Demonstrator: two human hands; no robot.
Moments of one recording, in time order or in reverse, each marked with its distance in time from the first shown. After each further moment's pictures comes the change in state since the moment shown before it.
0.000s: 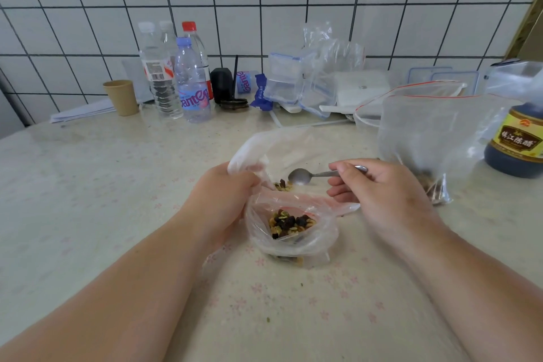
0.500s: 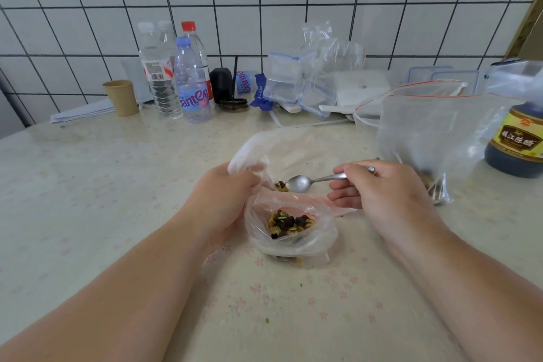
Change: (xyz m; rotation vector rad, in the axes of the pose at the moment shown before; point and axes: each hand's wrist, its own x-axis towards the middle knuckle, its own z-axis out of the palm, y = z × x) left_hand 0.007 -0.005 -0.004 0.047 -0.047 0.014; right_hand 0.003 0.003 0.004 0.148 0.079 0.172
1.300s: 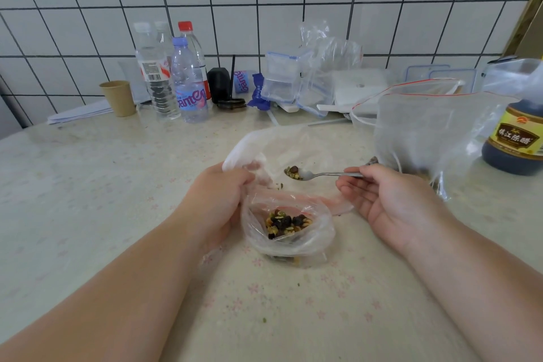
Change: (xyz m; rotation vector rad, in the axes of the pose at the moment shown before) left_hand -0.003 0.004 0.004 -0.120 0.065 -0.059; right_hand 0.011 0.000 -0.004 0.666 0.052 0.414
